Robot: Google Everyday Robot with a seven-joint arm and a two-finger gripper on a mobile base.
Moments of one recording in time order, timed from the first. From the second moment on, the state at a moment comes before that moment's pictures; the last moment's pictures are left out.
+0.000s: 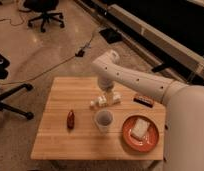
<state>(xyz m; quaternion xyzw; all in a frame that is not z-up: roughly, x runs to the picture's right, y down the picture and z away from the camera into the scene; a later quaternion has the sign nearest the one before) 0.031 0.025 0.830 -0.06 0.27 0.94 0.18</state>
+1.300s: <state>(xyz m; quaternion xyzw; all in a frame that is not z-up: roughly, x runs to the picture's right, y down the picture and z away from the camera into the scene) 0.016 0.030 0.847 -0.07 0.25 0.95 0.15</state>
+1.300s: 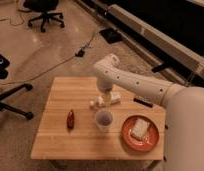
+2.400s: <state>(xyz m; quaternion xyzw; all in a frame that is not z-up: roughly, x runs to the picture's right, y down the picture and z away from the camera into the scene) -0.013 0.053 0.858 0.00 0.22 0.94 0.25</state>
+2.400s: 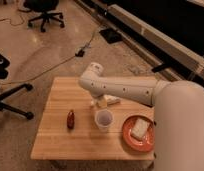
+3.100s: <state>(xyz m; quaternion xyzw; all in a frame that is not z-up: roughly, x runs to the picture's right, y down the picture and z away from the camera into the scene) -0.014 0.068 0.901 0.07 0.26 0.92 0.30</state>
